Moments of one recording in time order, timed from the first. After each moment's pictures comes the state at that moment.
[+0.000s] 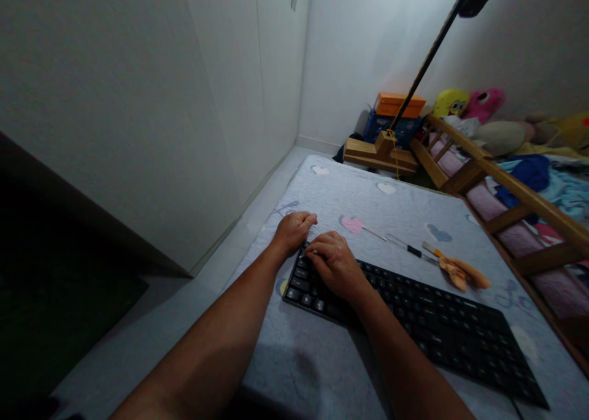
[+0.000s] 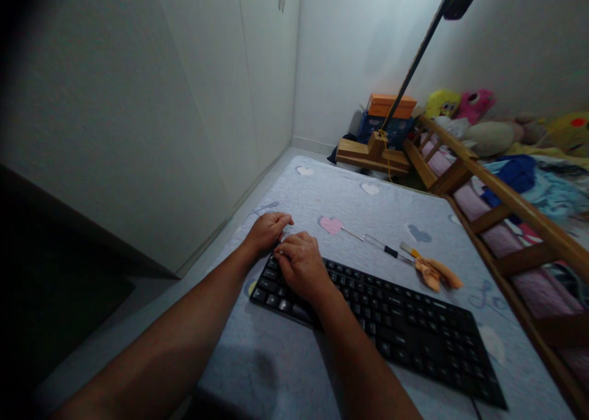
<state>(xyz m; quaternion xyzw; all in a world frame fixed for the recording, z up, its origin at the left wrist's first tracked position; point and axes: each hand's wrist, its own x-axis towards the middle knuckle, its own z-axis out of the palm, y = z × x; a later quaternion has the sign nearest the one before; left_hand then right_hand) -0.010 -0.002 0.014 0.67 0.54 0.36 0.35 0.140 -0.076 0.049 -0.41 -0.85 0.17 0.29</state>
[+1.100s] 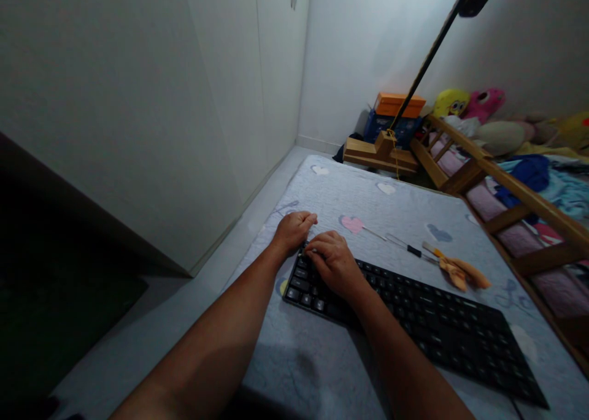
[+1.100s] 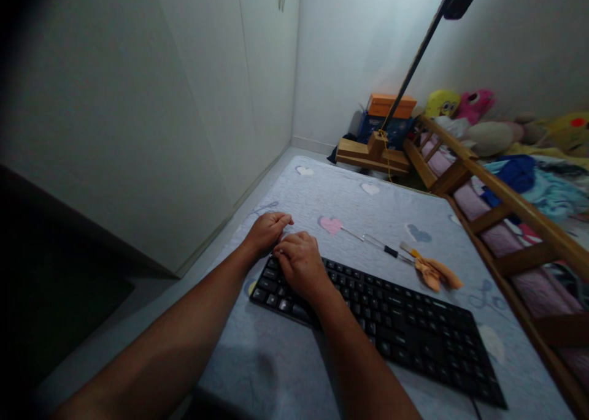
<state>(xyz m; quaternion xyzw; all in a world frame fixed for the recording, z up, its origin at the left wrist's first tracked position) -0.010 -0.003 0.015 0.68 0.54 0.36 0.34 0.138 -0.074 0.047 -0.42 -0.84 0.18 0.29</state>
